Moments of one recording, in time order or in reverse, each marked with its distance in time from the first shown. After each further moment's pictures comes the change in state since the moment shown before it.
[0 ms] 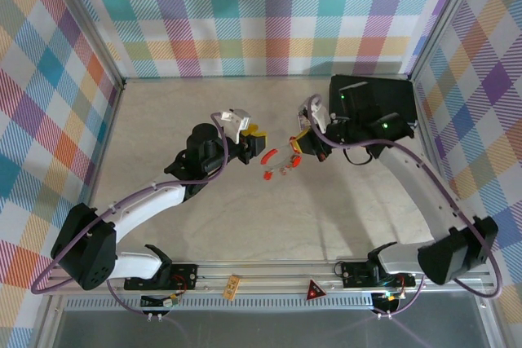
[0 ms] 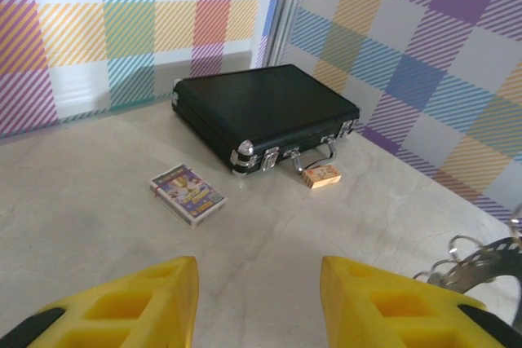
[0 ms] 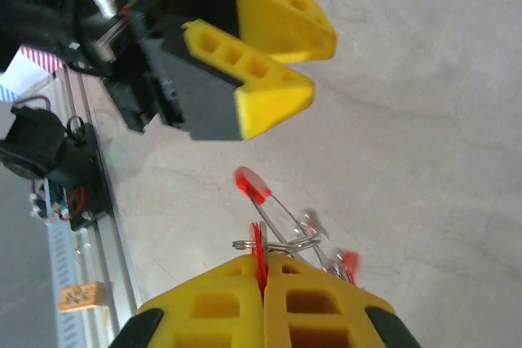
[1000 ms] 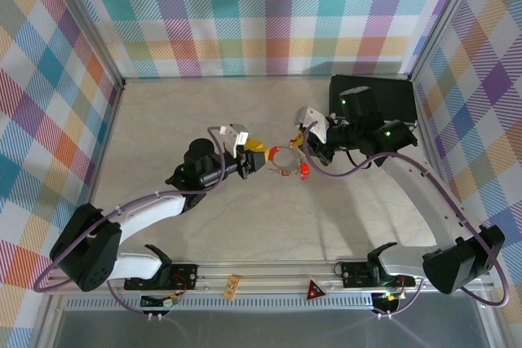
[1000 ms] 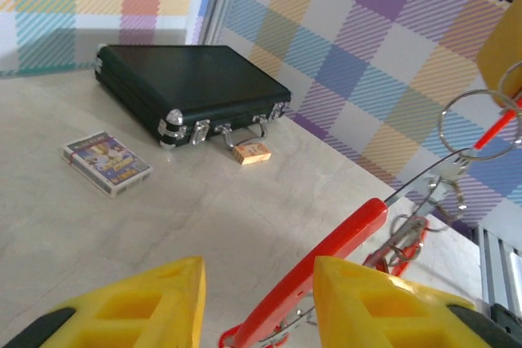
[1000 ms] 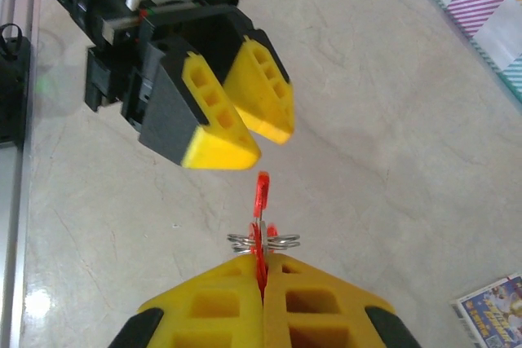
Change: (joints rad) left arm 0.000 -0.039 -0.183 0.188 0.140 -0.127; right arm 0.025 -0.030 -0.031 0.043 0.071 -0.359
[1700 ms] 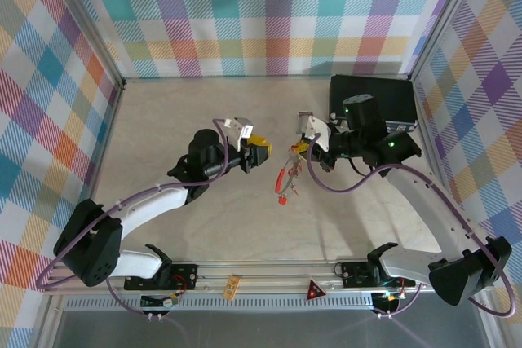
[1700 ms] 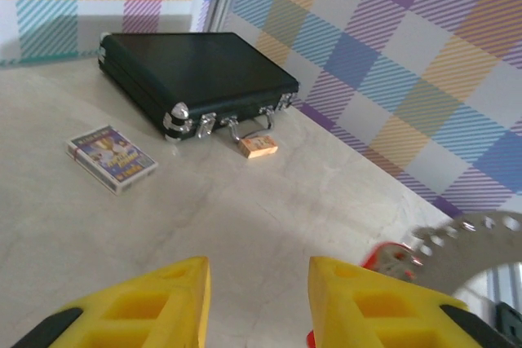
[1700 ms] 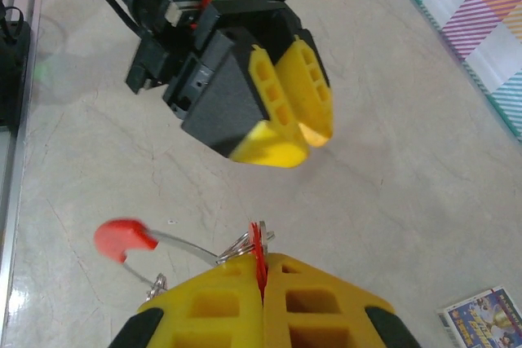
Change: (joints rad) left arm 0.003 0.045 0.106 -0.123 0.032 0.018; right arm 0.017 -0.077 -0.079 0.048 0.008 -0.039
